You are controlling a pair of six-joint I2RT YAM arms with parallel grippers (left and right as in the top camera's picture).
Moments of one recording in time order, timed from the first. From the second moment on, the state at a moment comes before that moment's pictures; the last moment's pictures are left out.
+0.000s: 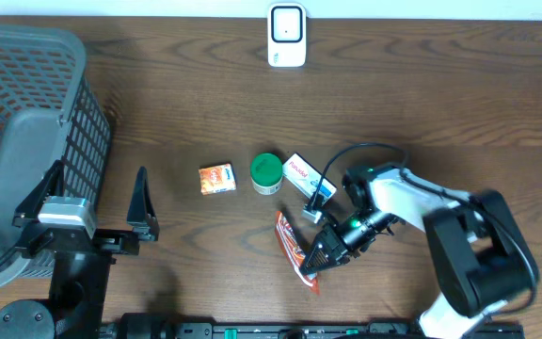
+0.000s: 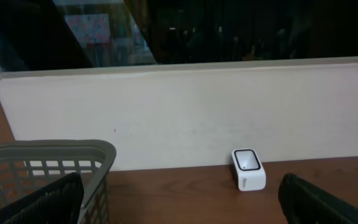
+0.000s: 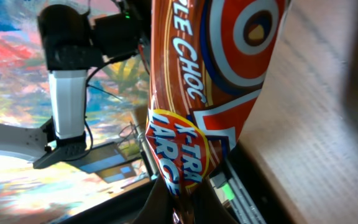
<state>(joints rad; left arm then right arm) -0.01 0.37 0.89 -0.45 0.07 0.01 0.41 1.86 0.86 -1.08 -1.12 -0.35</state>
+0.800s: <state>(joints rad) -0.01 0.37 0.89 -0.45 0.07 0.01 0.28 1.95 0.86 -0.95 -0.92 -0.06</state>
